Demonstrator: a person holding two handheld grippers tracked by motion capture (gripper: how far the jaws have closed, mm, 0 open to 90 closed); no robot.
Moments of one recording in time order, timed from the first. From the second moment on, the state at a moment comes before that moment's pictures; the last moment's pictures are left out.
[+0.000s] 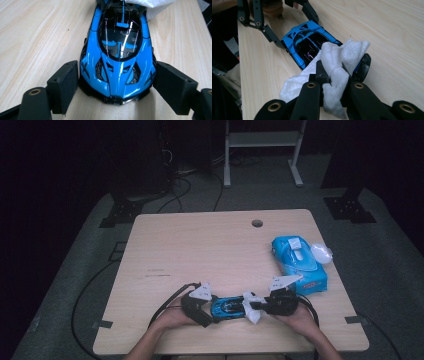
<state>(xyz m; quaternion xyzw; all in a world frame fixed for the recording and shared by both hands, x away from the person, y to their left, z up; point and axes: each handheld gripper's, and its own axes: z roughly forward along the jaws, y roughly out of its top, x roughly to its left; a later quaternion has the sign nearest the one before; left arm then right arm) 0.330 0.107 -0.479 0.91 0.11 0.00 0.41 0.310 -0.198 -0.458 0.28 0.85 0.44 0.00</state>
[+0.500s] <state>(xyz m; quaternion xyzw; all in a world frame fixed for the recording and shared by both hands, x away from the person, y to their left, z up) 0.341 0.114 -0.476 0.87 0.18 -0.04 0.45 0.297 -0.197 -0.463 0.26 0.86 0.44 0.04</state>
